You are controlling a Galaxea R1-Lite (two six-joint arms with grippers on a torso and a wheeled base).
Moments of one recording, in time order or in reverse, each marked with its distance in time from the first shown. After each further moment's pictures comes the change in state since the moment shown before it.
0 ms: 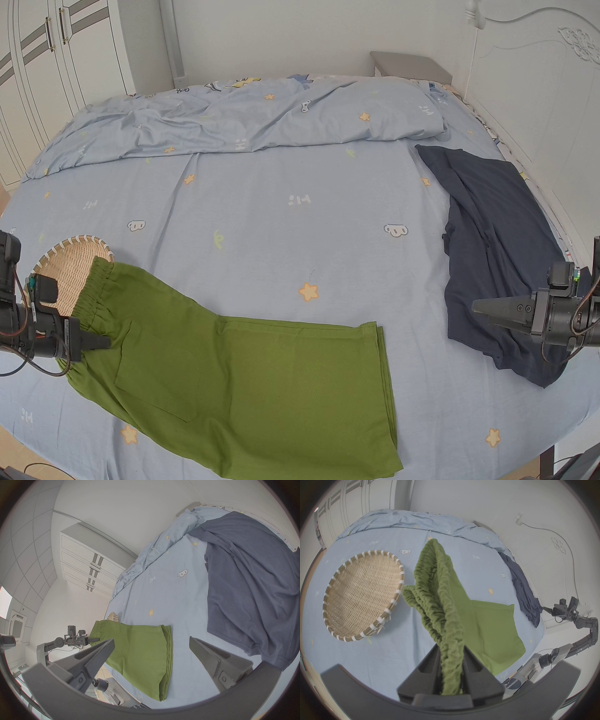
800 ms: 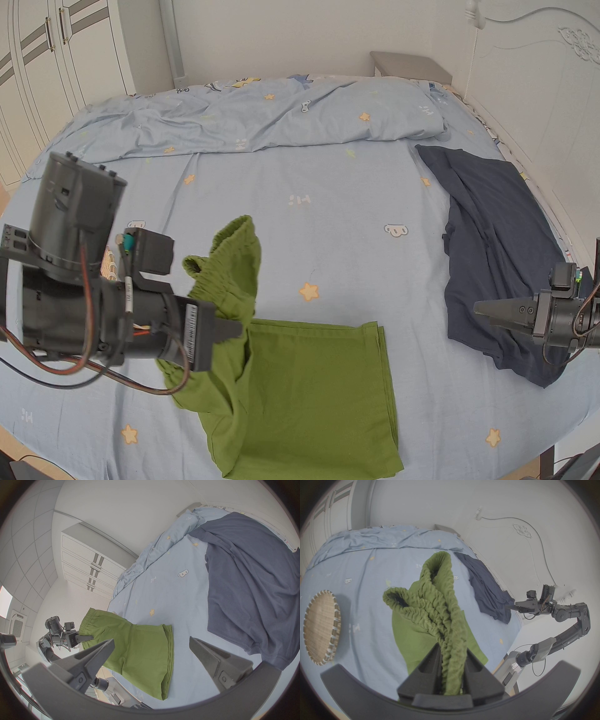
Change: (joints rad) left arm -0.856 0.123 -0.284 -0.035 0.425 -0.400; right arm 0.003 -0.017 0.005 0.008 0.000 0.000
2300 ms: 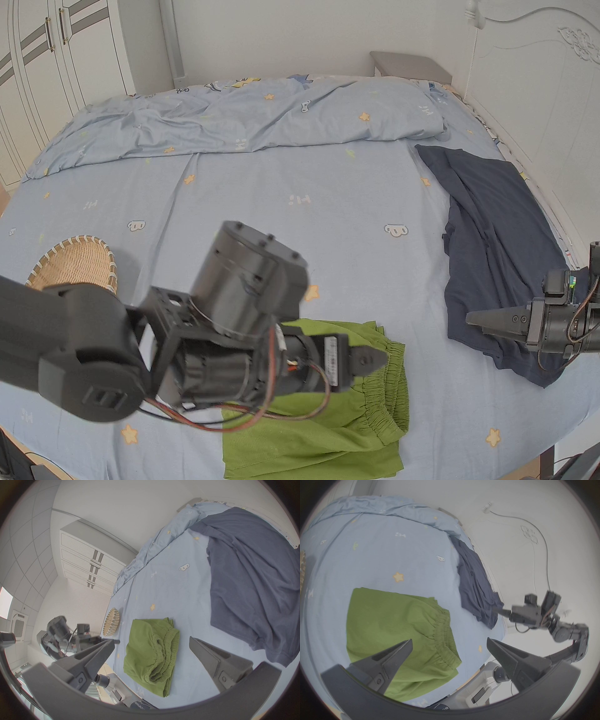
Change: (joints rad) left arm -0.190 0.299 0.014 -0.317 -0.008 -0.336; right arm 0.031 0.020 0.011 0.000 0.000 0.000
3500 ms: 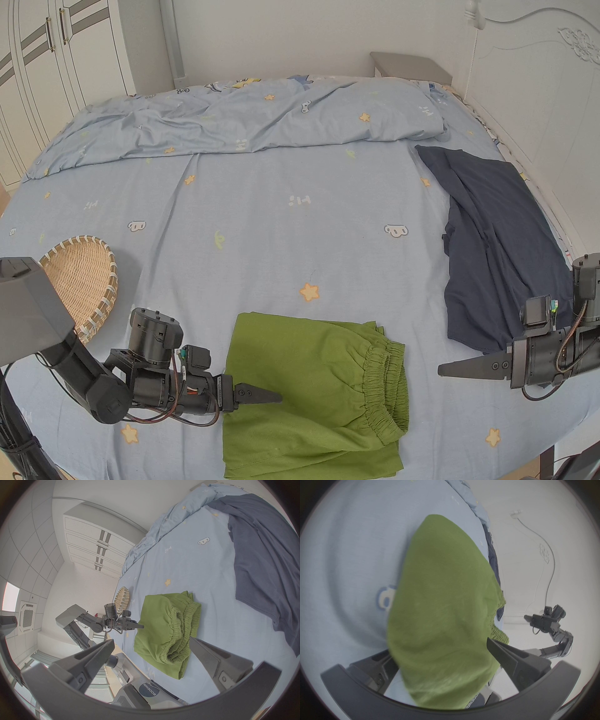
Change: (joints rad) left arm 0.517 0.235 0.585 -0.678 -0.619 0.131; right arm 0.206 -0.001 0.007 0.085 0.000 0.000
